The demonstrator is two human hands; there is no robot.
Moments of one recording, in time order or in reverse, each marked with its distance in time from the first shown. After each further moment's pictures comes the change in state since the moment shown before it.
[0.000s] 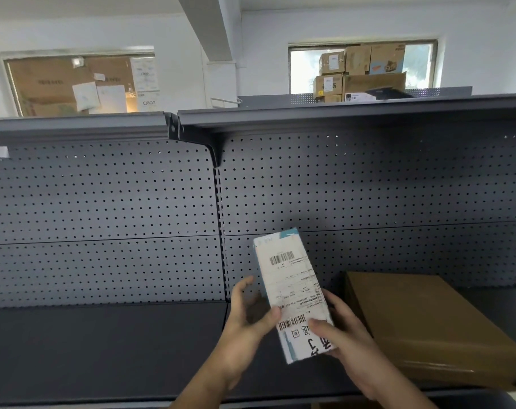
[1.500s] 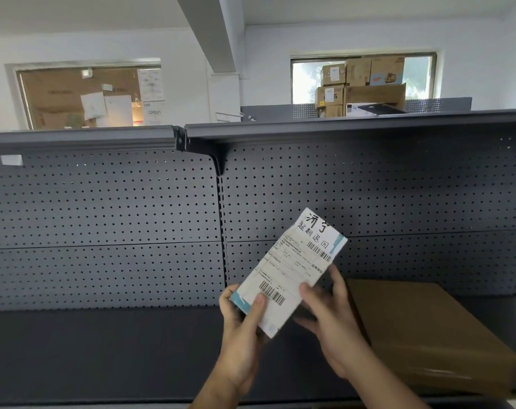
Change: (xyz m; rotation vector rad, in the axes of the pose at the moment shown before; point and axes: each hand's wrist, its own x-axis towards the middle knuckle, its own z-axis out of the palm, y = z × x) left_hand -0.008 0.005 0.018 -0.327 0.149 0.066; right_hand 0.007 -0.030 0.040 0.110 0.059 -0.212
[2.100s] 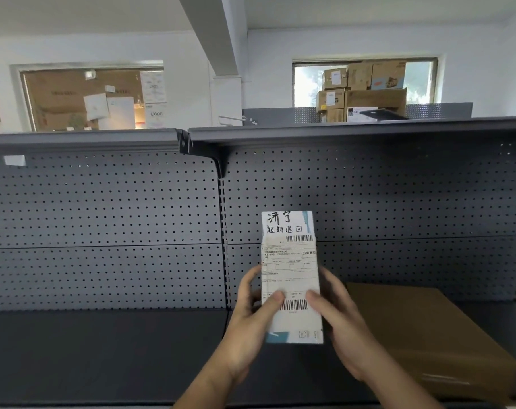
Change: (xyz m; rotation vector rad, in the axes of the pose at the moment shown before) left_hand 0.007 0.025 0.012 0.279 -0.176 0.048; right_hand -0.007 -0.022 -0.011 -0.108 -0.055 -0.018
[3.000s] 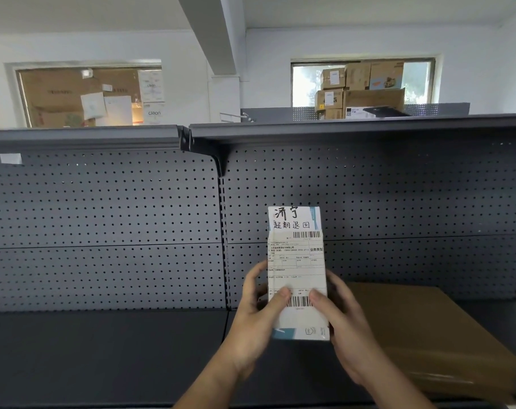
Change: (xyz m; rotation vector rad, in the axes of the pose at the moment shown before) left_hand 0.001 0.007 0.007 -0.024 0.027 -0.002; right_hand 0.001 0.008 0.004 0.104 0.059 -0.005
